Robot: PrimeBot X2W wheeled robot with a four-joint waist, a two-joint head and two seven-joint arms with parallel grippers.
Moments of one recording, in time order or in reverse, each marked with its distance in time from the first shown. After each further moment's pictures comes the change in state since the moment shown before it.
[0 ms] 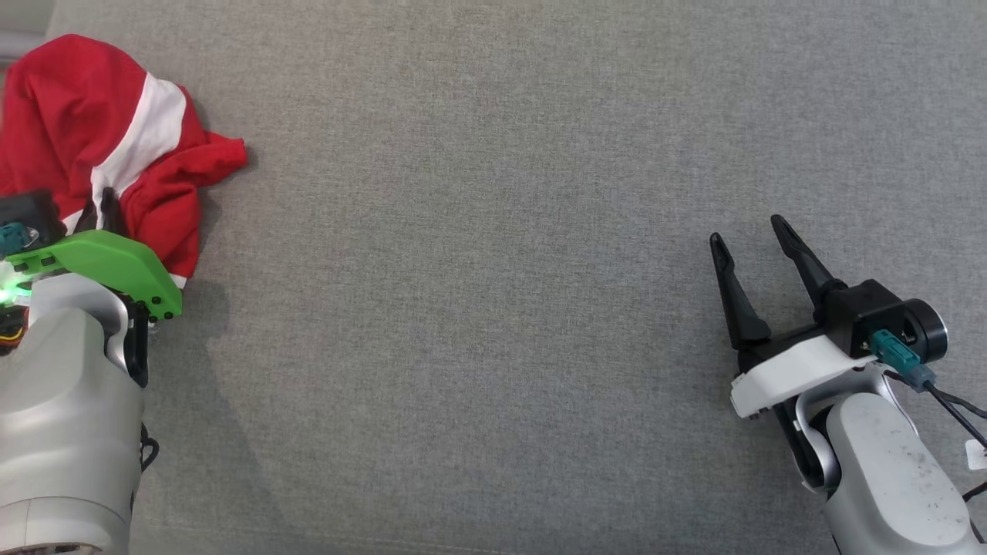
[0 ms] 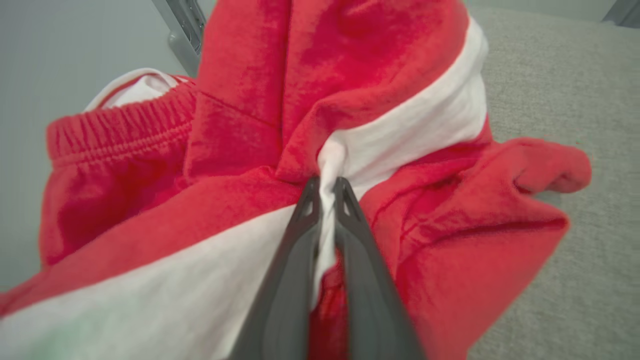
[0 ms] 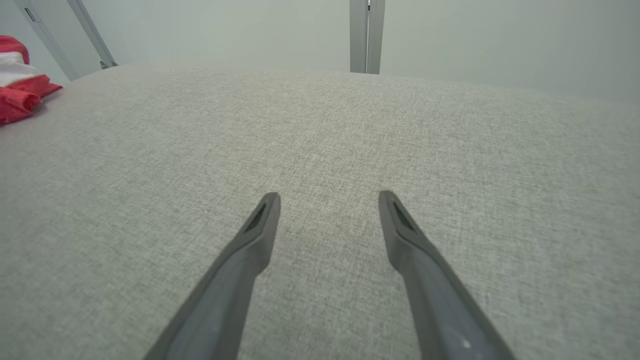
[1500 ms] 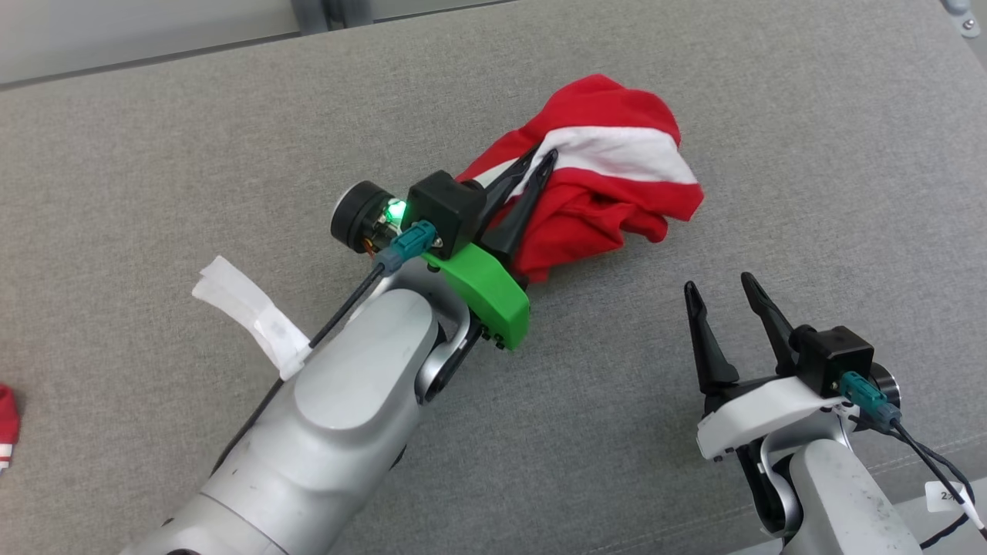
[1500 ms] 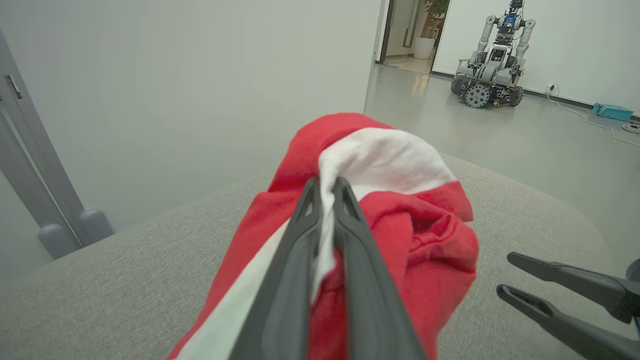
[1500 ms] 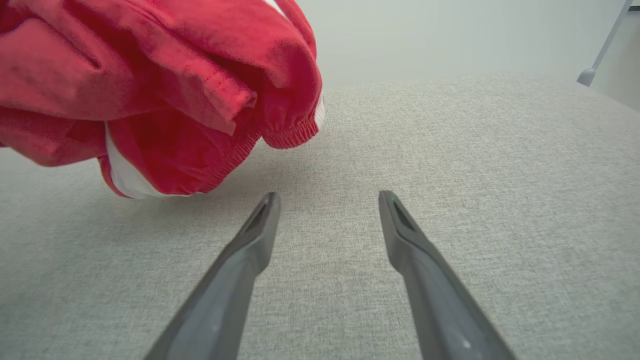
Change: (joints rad) left arm 0.065 -0.194 -0.843 -0.615 -0.309 0.016 -0.017; right arm 0.075 0.130 -0.046 0.048 0.031 0.000 0.000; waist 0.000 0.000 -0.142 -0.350
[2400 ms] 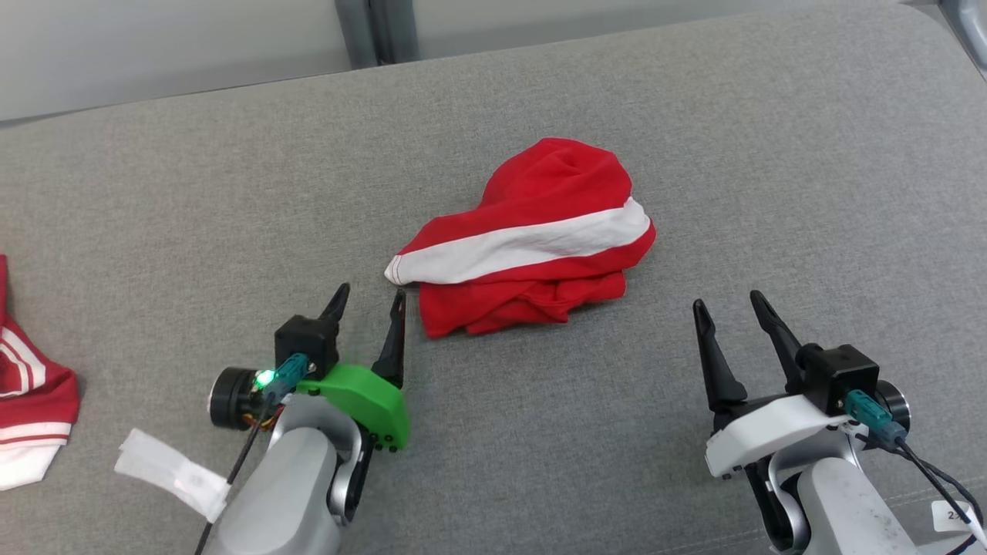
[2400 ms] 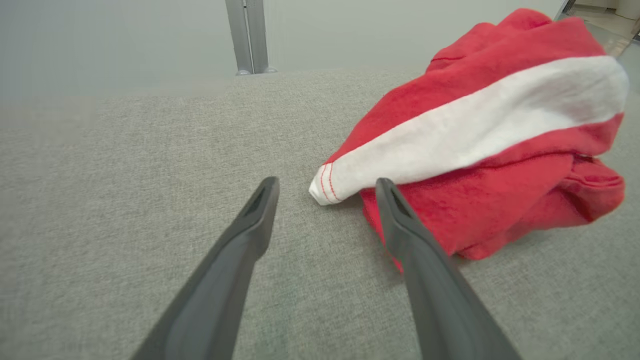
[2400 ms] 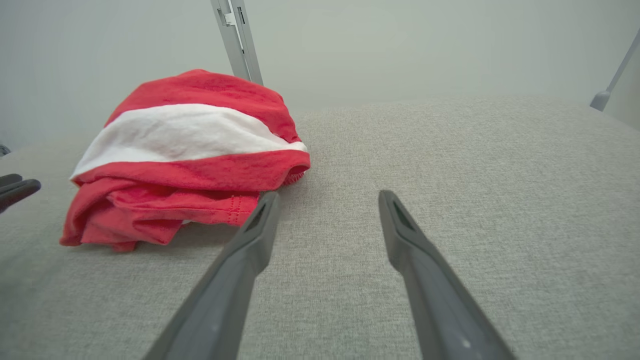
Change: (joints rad) left arm 0.356 0.033 0.355 0.084 0.158 0.102 -0.001; right arm 0.045 -0.002 -0.019 -0.016 -0.025 0.000 0.000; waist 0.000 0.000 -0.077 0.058
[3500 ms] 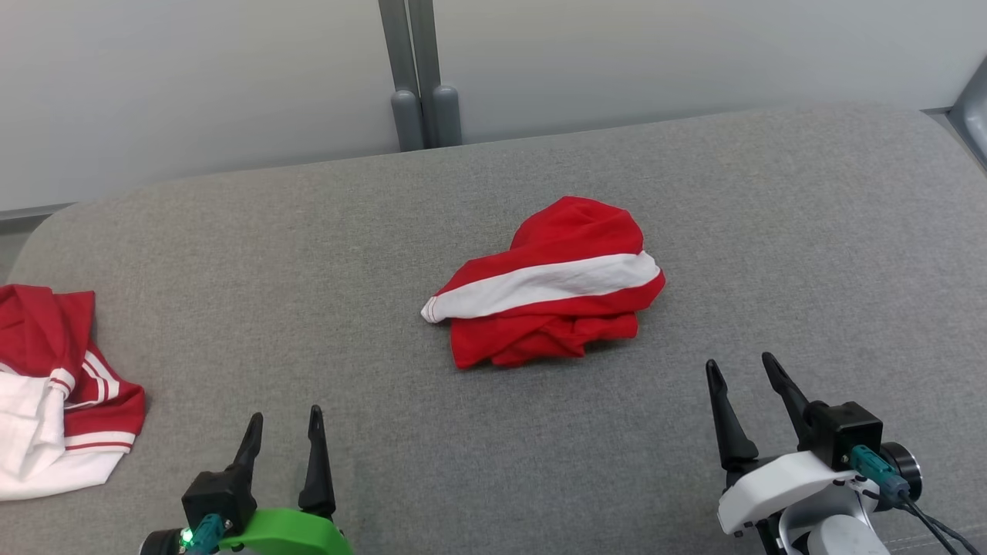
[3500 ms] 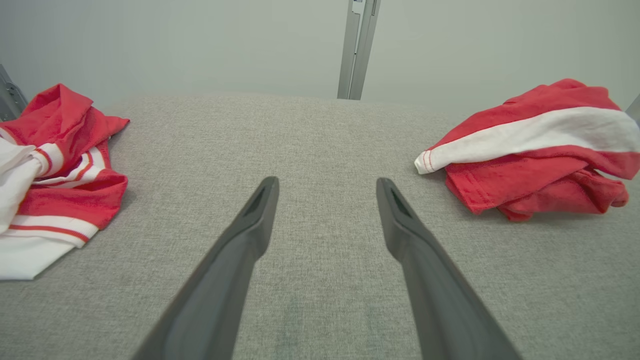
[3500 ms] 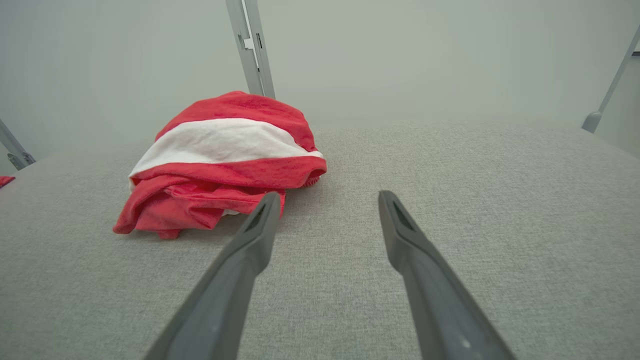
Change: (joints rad) left arm 0.460 -0.030 0.348 -0.354 0.142 -0.016 0.000; right arm 0.123 0.010 -0.032 -0.007 -0.029 0.000 0.000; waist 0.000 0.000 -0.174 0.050
